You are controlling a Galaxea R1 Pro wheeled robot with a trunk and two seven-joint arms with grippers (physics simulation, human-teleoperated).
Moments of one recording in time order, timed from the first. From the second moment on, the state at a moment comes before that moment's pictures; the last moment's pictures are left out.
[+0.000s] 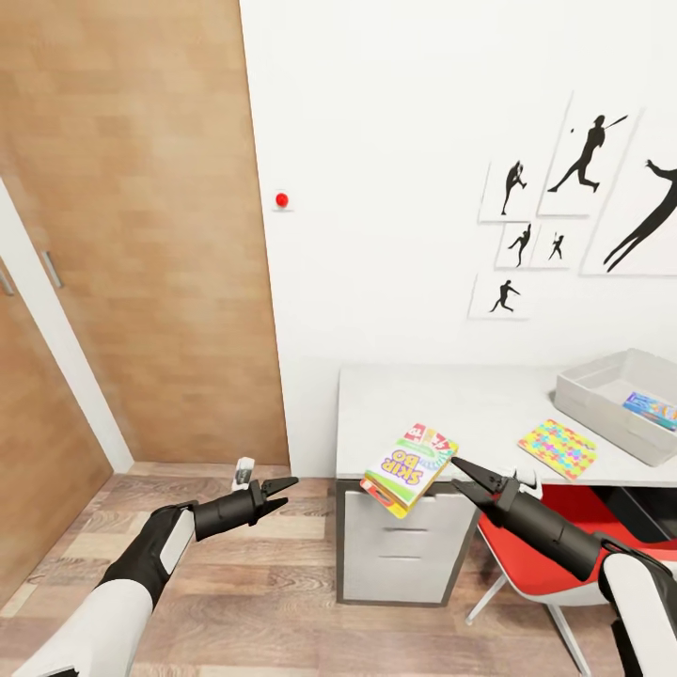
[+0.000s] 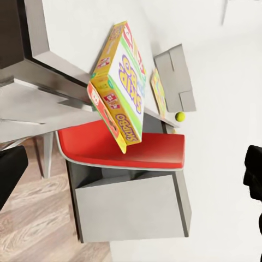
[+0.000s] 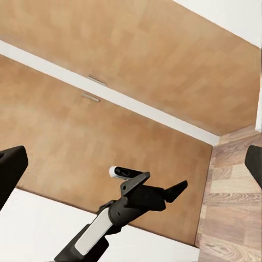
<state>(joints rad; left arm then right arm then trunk) -0.67 0.03 0.27 -0.58 0.21 0.75 -1.05 -0.21 -0.09 -0.34 -1.59 -0.97 1.04 0.55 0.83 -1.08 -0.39</state>
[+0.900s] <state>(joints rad) -0.67 0.03 0.27 -0.58 0.21 0.75 -1.05 -0.18 -0.16 -0.35 -1.59 -1.23 1.04 0.54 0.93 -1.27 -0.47</state>
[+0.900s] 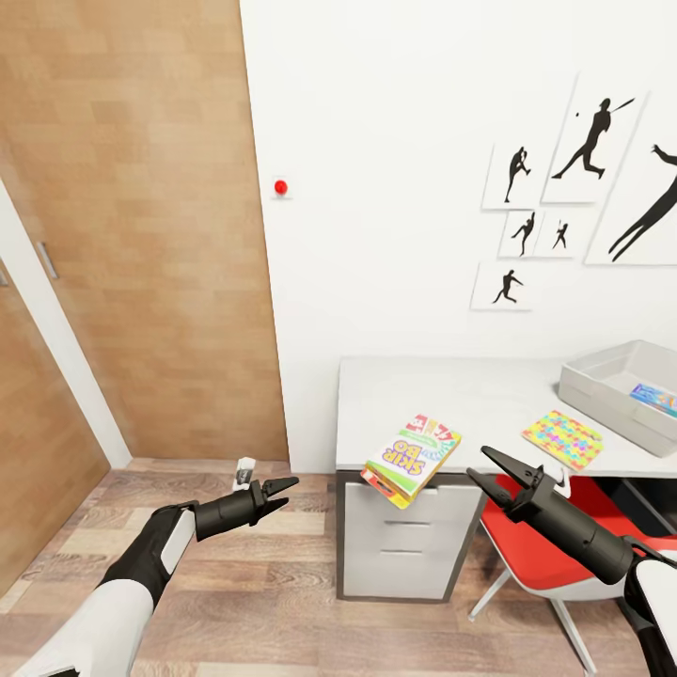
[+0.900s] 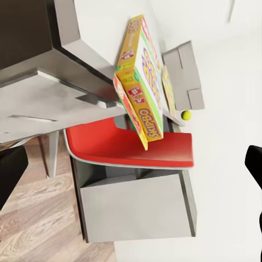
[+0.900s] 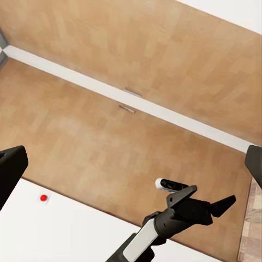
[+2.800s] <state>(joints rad) -0.67 0.02 0.27 -0.58 0.21 0.75 -1.00 -0.15 -0.16 -0.35 -1.59 -1.29 1.04 0.64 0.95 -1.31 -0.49</state>
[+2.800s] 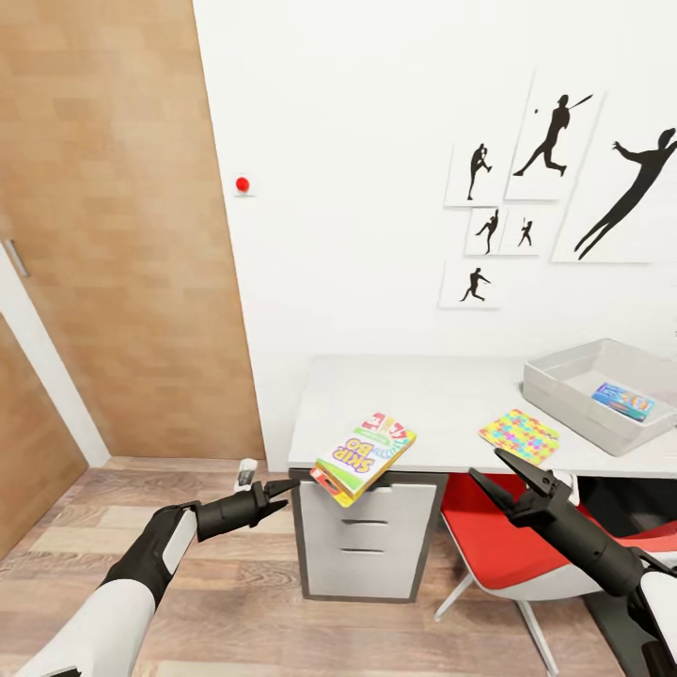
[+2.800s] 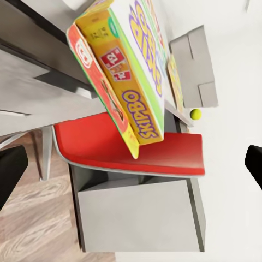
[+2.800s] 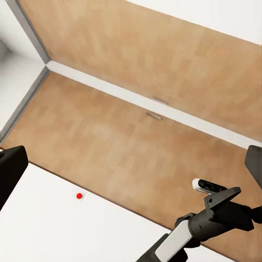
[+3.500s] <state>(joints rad) -0.67 0.02 0.27 -0.55 0.21 0.69 -1.00 -0.15 -0.16 -0.35 -1.59 -1.28 1.04 0.64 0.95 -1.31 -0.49</state>
